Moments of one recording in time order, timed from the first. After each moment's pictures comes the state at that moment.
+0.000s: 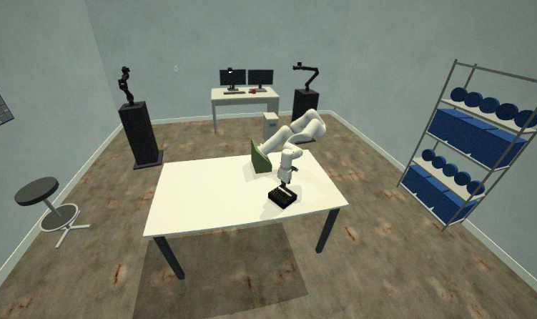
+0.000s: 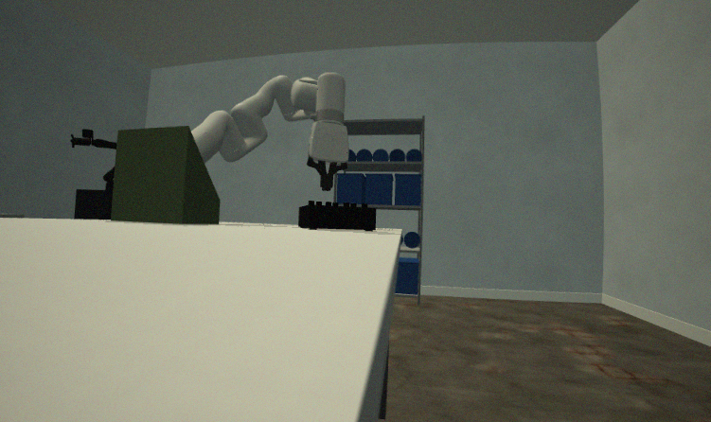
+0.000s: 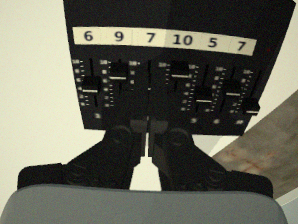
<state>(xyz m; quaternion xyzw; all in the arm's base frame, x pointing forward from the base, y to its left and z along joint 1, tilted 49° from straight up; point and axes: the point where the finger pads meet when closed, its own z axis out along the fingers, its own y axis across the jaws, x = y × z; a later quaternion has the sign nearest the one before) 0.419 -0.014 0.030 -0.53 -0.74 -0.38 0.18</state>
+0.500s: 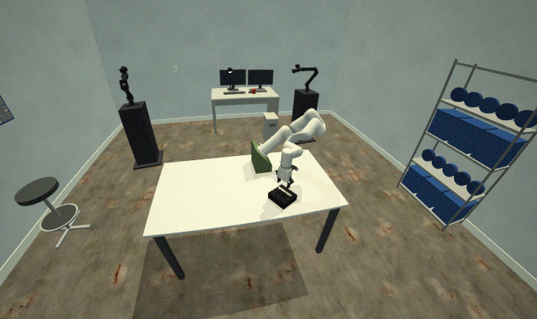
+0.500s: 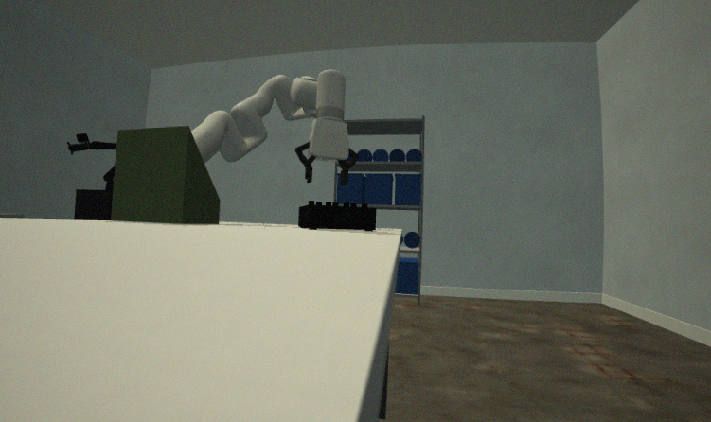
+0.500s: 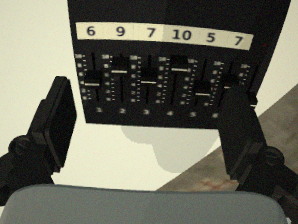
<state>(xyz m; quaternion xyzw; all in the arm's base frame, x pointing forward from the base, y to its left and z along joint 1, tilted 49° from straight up) 0.417 -0.020 0.035 -0.53 -0.74 -0.38 0.18</state>
